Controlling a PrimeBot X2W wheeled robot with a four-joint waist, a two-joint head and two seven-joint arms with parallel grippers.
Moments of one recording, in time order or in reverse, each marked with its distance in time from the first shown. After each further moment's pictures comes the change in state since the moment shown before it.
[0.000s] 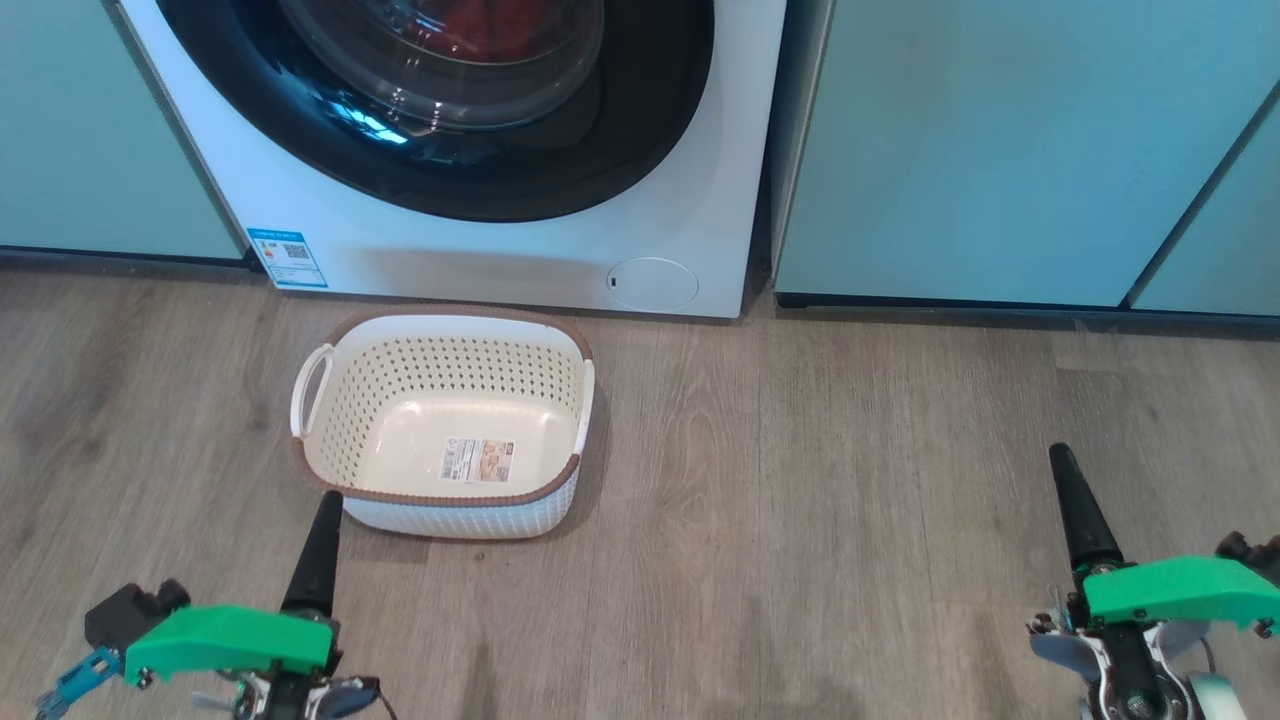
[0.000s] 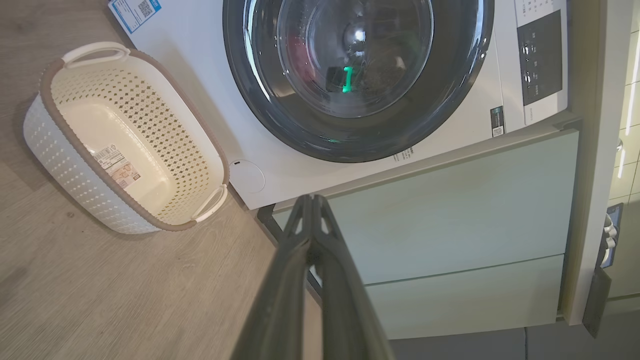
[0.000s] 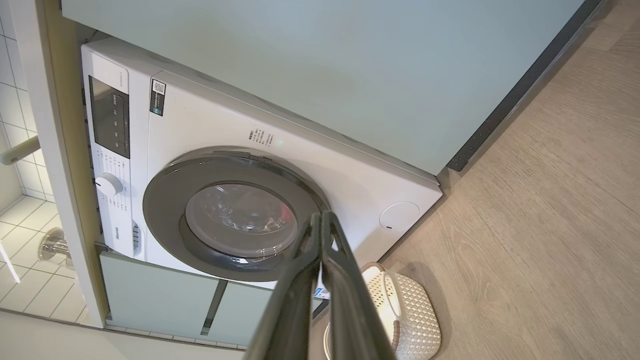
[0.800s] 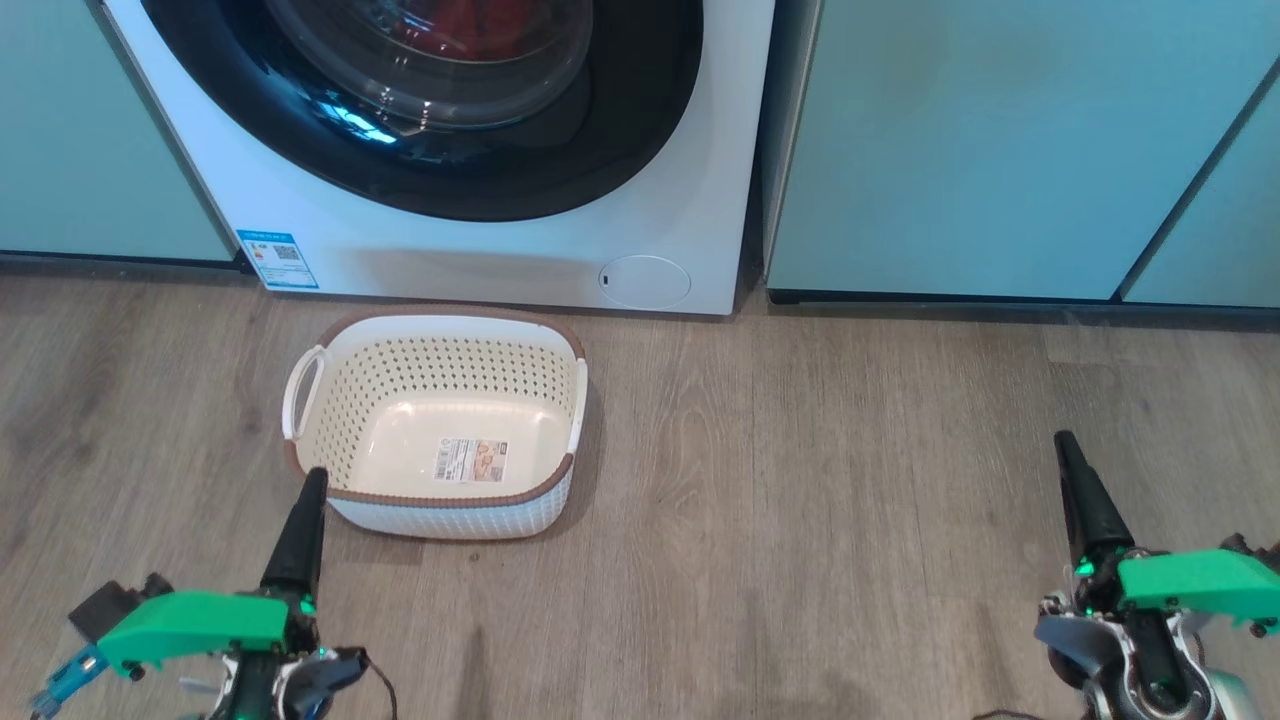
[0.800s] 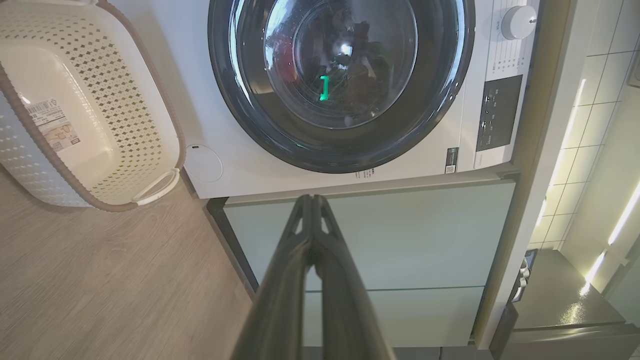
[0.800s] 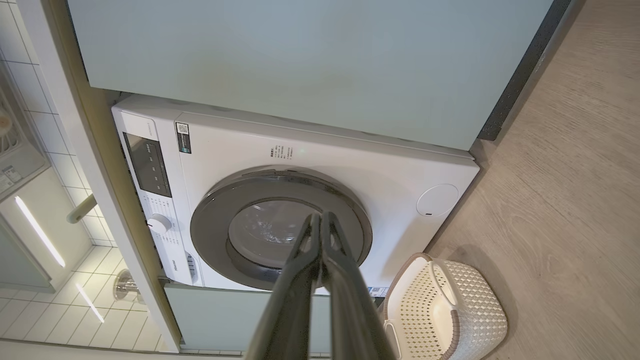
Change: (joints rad) left arm -0.032 0.000 0.031 0.010 -0.258 -0.009 0.065; right arm -0.013 0.000 -0.015 -0.003 0.247 0.000 0.070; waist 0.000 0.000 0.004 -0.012
